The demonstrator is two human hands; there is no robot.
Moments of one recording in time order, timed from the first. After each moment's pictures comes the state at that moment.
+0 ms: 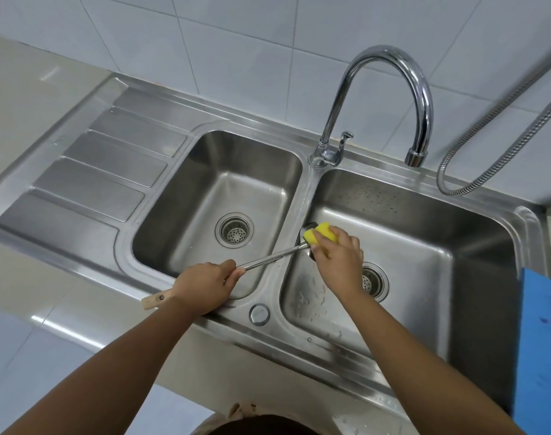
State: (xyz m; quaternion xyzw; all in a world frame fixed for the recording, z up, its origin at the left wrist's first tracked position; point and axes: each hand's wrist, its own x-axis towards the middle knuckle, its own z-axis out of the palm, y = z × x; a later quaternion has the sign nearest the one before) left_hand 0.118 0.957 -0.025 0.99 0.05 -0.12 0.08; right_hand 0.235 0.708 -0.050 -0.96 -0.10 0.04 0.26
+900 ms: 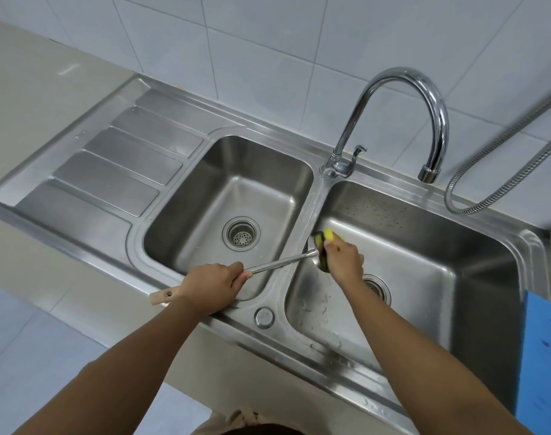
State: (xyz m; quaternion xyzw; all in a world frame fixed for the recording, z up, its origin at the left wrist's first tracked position) left_hand 0.116 0.957 -0.026 0.99 0.05 -0.13 0.08; right_hand 0.267 0.717 -0.068 -0.92 0.06 0.18 0.35
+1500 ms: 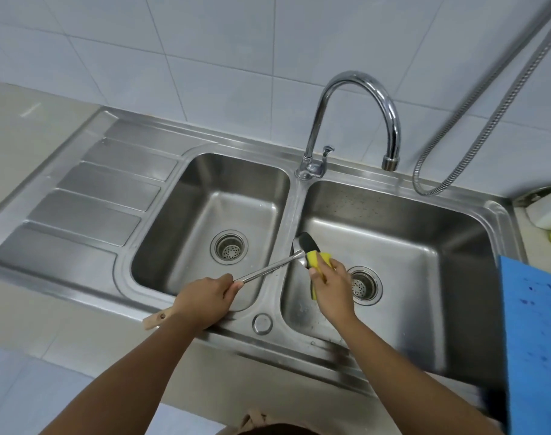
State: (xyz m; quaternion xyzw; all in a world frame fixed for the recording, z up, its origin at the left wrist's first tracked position) left_hand 0.115 0.961 -0.020 0.98 0.04 -0.14 0.11; right_hand 0.193 0.703 -0.075 -0.92 0.03 0.12 0.37
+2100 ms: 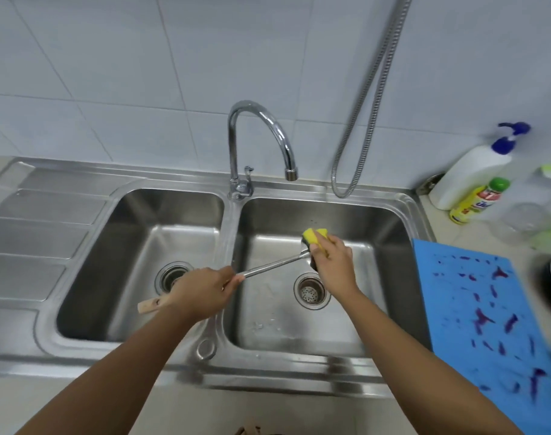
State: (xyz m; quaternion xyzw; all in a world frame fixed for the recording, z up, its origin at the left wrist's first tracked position) left_hand 0.184 0.868 0.035 0.99 -0.10 -0.09 0.08; right_hand 0.242 0.594 -0.012 -0.92 0.07 -0.01 0.38
